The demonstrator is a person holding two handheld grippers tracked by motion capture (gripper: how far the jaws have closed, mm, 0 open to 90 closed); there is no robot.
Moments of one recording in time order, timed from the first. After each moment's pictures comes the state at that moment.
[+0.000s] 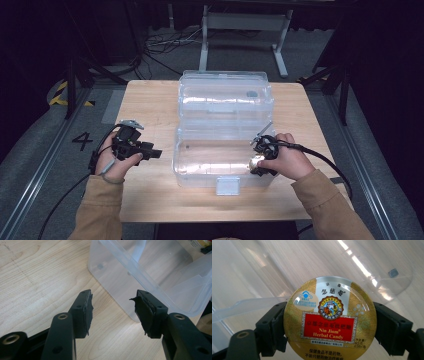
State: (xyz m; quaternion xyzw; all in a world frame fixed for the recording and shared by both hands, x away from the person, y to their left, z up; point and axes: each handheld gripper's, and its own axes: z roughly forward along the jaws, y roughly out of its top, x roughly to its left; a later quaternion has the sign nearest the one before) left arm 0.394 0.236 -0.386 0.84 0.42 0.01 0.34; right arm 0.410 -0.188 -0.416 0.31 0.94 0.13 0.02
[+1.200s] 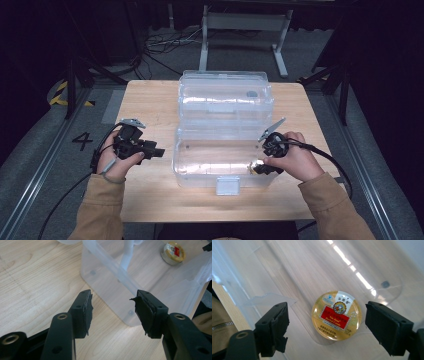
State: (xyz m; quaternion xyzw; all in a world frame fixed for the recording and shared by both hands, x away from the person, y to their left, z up) left arm 0.393 0.228 -0.379 0.84 0.40 0.00 0.37; right arm 0.403 -0.207 -0.394 0.29 0.93 0.21 0.02
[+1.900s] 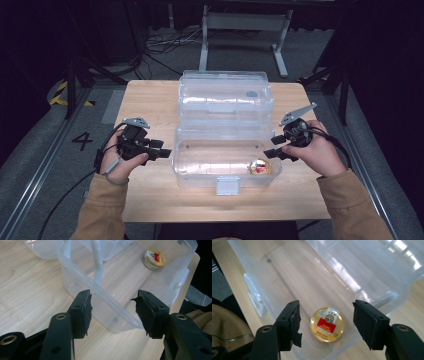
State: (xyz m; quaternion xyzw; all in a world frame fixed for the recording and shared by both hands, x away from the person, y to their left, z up) left arm 0.383 0.214 -0.365 0.85 0.36 0.00 0.39; right arm 0.398 -0.240 -0.338 0.30 0.90 0.30 0.05
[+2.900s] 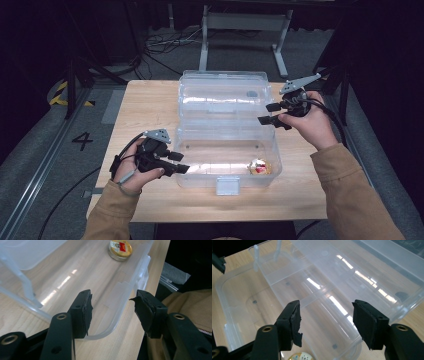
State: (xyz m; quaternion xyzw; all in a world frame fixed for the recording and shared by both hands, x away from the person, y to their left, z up) left arm 0.360 0.163 -0.369 0.88 0.26 -0.04 0.38; right arm 0.453 -0.232 -0.299 0.28 0.87 0.39 0.11
